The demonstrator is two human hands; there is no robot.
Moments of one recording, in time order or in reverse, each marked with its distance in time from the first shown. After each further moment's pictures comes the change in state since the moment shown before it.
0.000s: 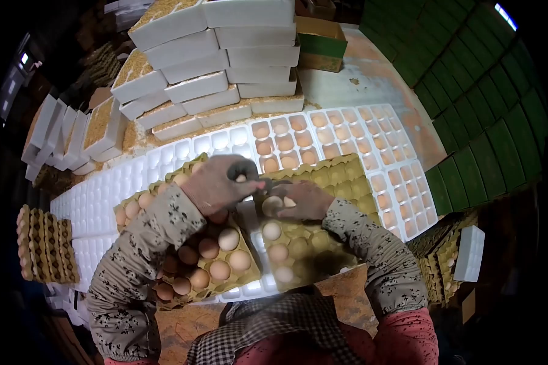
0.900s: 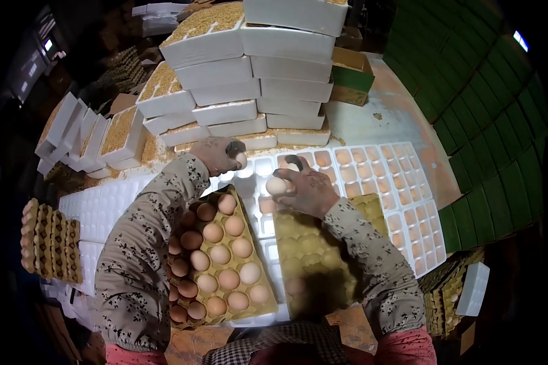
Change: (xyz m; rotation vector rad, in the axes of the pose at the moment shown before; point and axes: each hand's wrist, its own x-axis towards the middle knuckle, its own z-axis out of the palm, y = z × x) left_hand 0.055 -0.070 -0.099 0.490 0.213 -0.252; right_hand 0.077 -0.026 -0.053 -0.231 0.322 0.131
